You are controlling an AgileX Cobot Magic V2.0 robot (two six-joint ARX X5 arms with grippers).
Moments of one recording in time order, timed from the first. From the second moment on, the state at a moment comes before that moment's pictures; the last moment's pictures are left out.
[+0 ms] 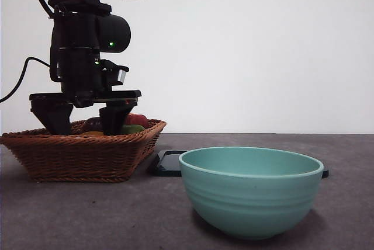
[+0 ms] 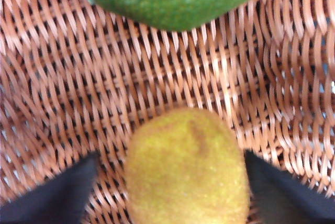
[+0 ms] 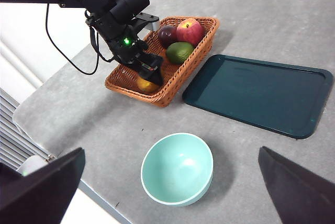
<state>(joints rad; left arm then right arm) -0.40 1.94 1.49 -0.91 -0.03 -0.13 0.14 0.39 0.96 -1.02 -0.58 0.13</state>
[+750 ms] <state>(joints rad) -0.41 1.86 1.56 -1.03 -0.02 -0.13 0.14 0.39 0.96 -1.03 -0.58 0.13</state>
